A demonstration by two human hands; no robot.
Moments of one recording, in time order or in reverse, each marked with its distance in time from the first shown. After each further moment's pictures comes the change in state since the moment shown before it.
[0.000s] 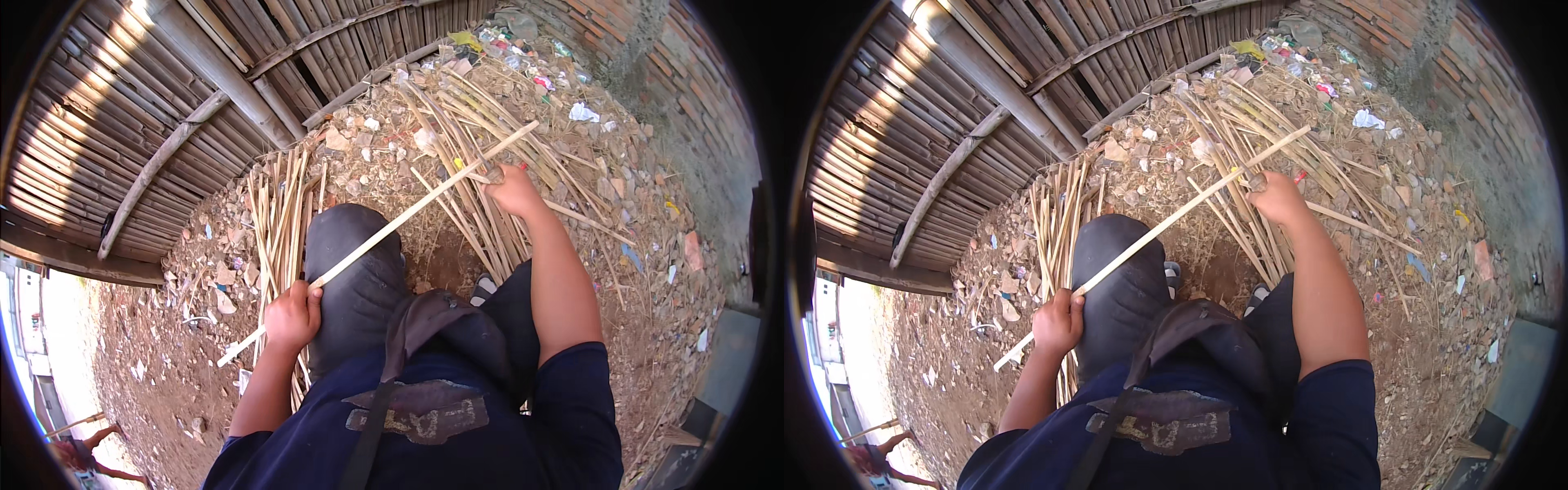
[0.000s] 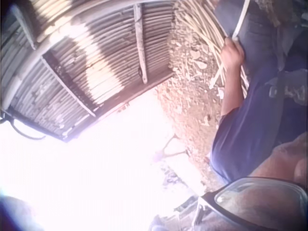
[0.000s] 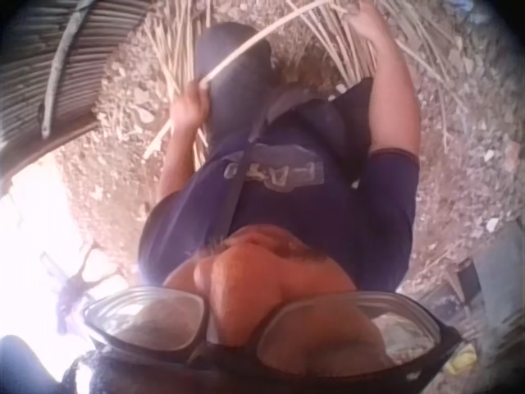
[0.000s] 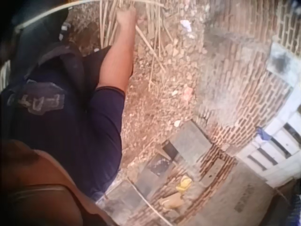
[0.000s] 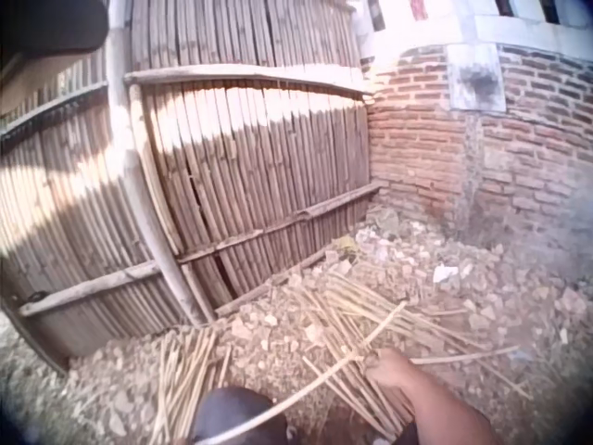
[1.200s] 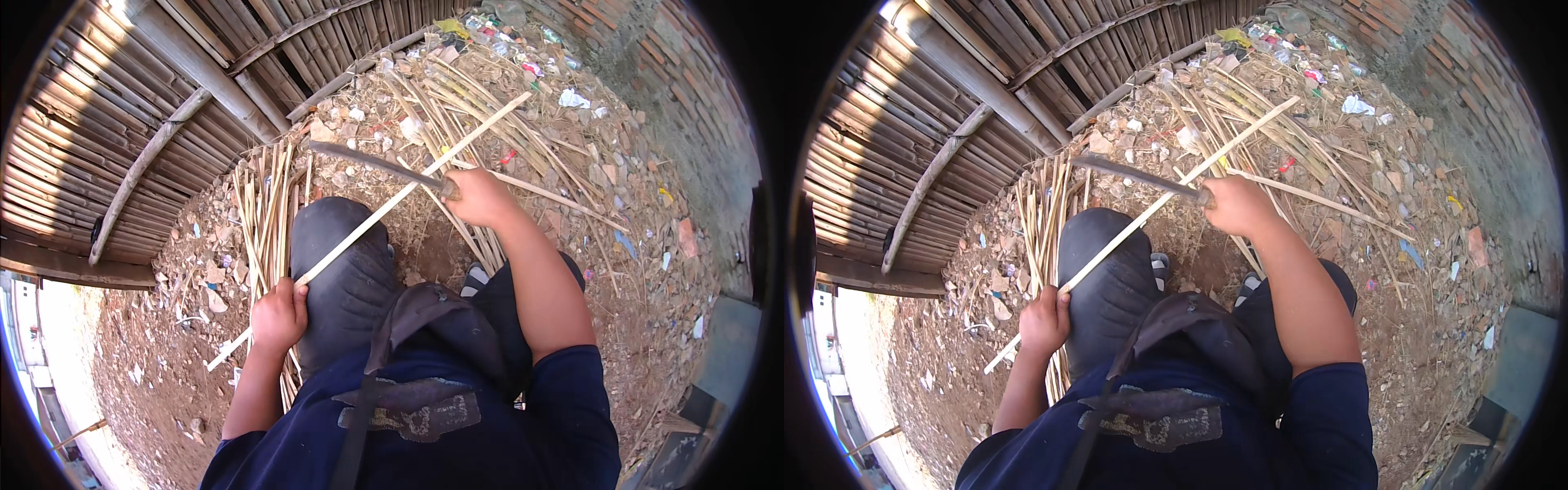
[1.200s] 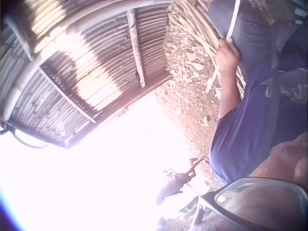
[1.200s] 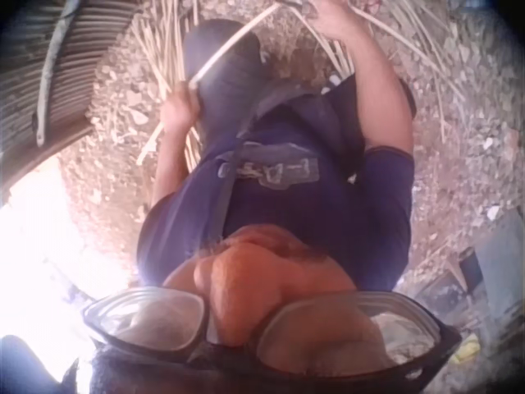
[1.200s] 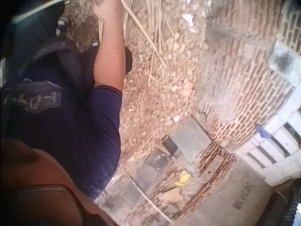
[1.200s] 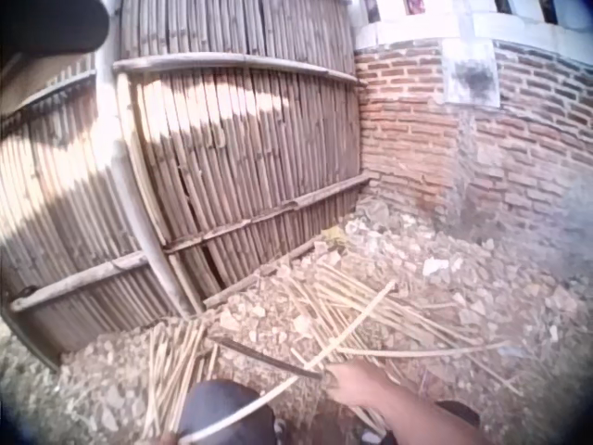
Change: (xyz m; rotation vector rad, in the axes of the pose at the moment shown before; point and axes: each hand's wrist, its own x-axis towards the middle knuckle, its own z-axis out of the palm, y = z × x) left_hand 0.000 0.005 -0.007 0.007 -0.093 -0.015; right_hand -0.040 -0.072 0.007 -0.240 -0.239 -0.120
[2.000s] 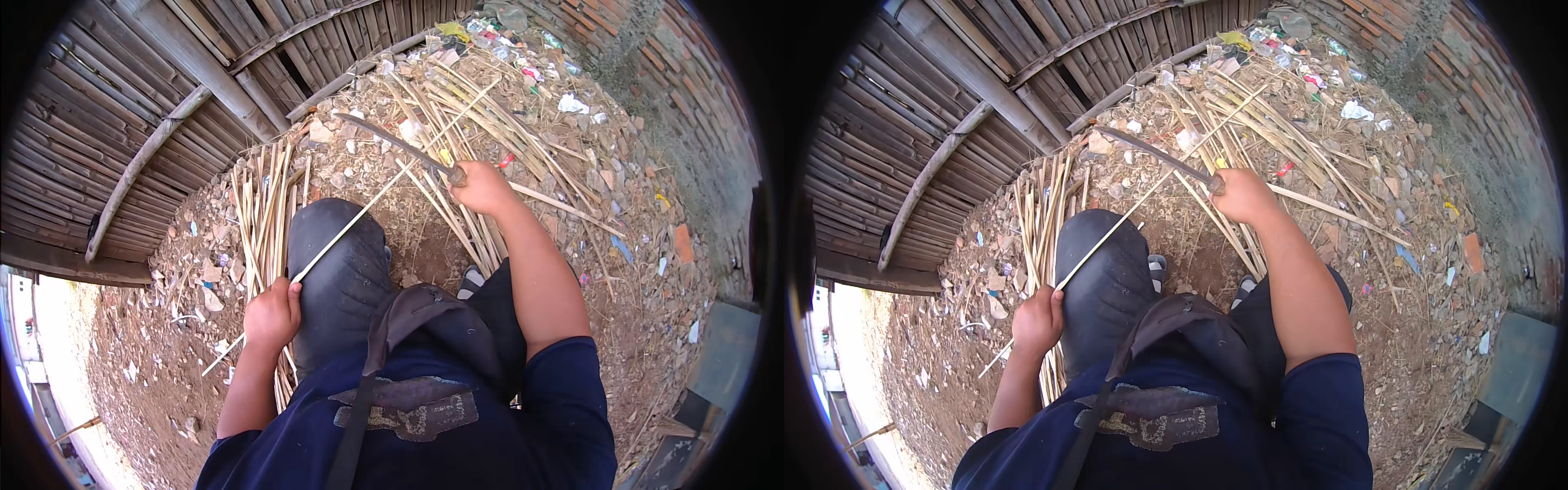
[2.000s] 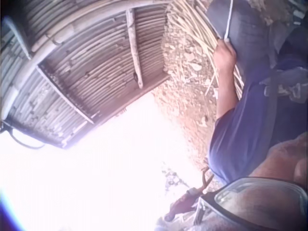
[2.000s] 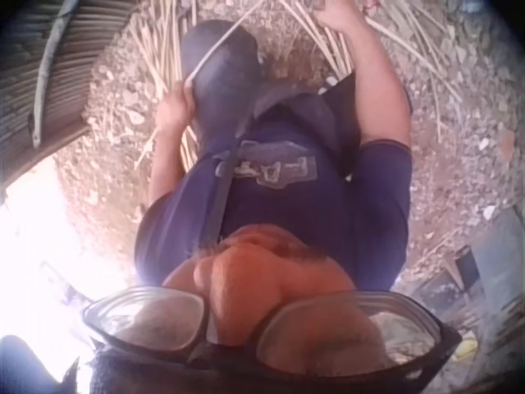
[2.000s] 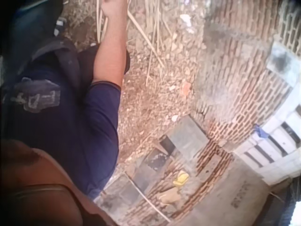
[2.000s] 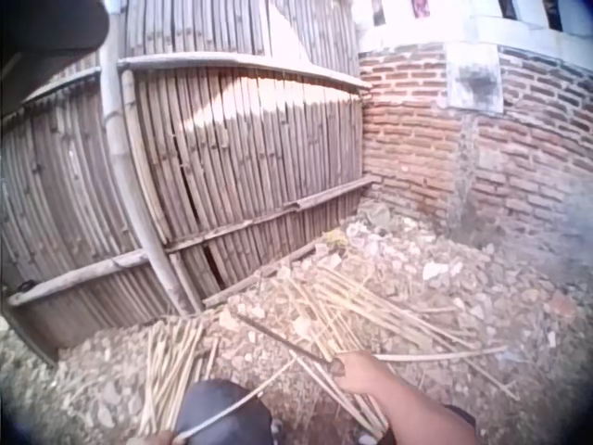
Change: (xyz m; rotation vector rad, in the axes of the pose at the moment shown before) left_hand 0.006 0.002 -0.011 0.016 -0.057 -0.032; right_hand 0.029 0.031 0.001 0.072 0.008 0.070
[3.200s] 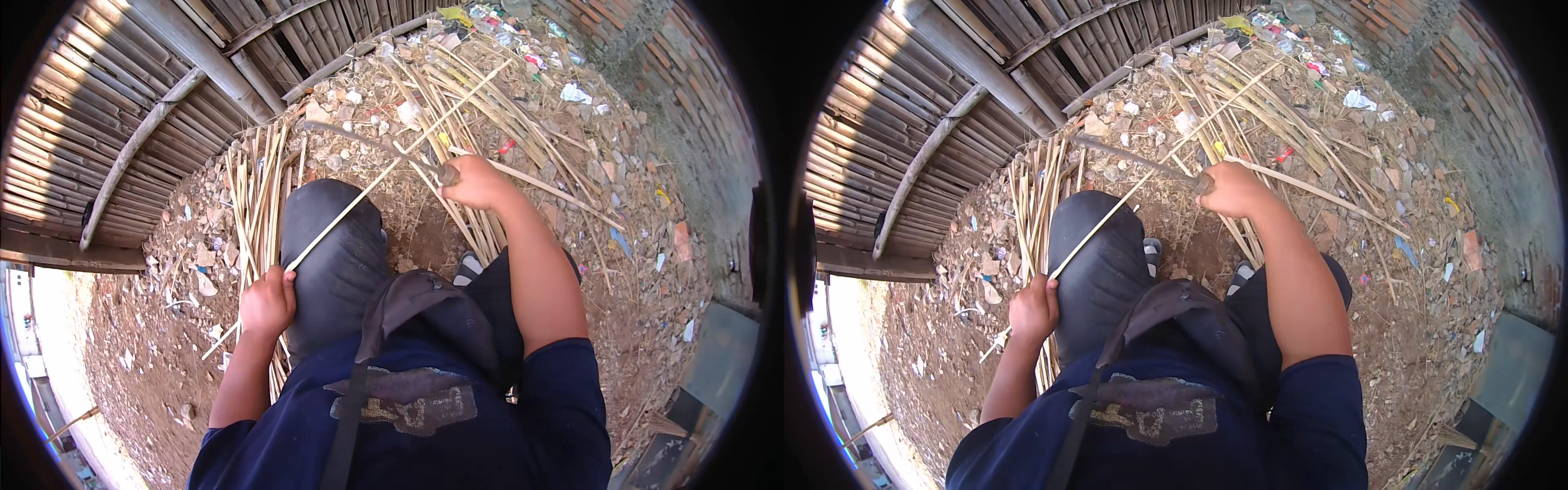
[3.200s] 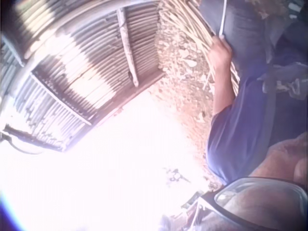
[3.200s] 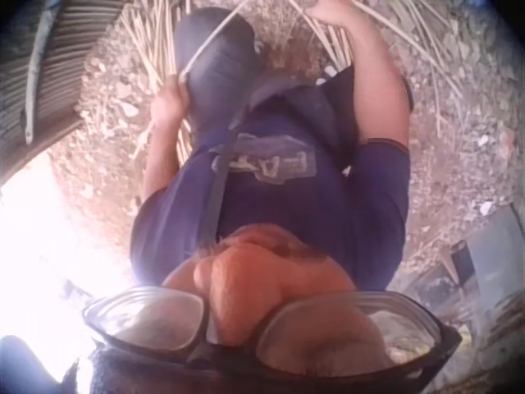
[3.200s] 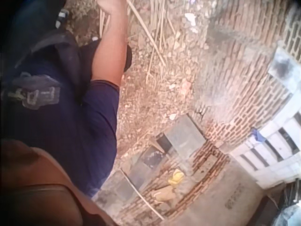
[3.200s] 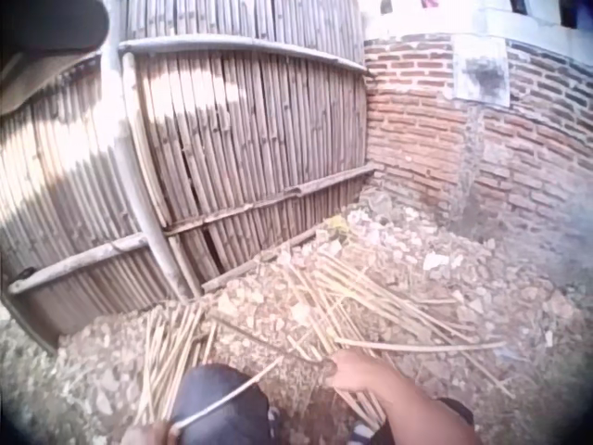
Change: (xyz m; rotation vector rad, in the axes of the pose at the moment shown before) left_hand -0.012 -0.003 0.015 0.092 -0.008 -0.052; right_hand -0.013 -0.029 -0.008 0.005 -0.260 -0.010
